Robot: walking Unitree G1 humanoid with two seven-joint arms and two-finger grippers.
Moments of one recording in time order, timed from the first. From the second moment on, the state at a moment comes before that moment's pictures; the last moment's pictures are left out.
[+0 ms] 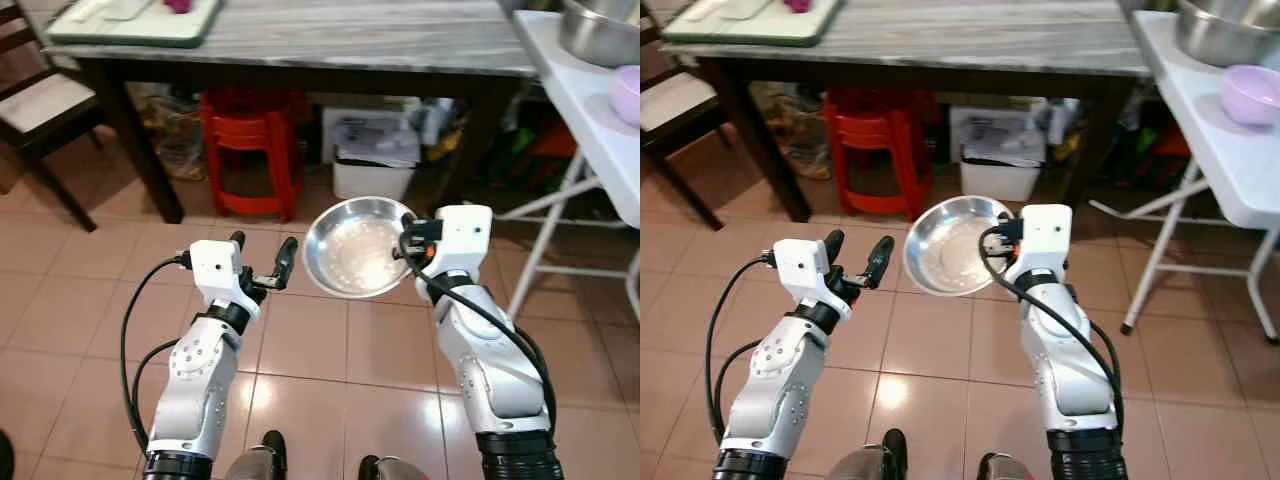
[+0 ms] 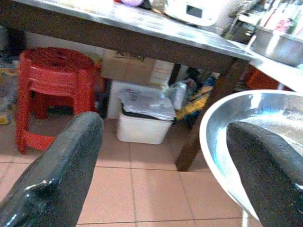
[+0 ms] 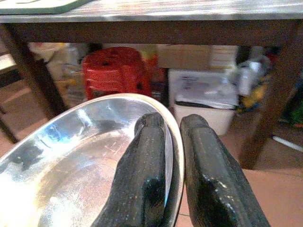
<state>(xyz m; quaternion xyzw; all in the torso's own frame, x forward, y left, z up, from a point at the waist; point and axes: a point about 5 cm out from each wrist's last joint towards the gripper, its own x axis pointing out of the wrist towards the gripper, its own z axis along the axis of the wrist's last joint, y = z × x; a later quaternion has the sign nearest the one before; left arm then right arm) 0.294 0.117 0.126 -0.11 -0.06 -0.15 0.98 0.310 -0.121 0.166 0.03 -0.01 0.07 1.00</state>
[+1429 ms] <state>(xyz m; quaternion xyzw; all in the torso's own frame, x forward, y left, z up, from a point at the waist) 0.294 0.097 0.130 -0.13 -0.06 -0.20 0.97 0.310 -0.148 0.206 0.00 -0.13 0.01 0.99</state>
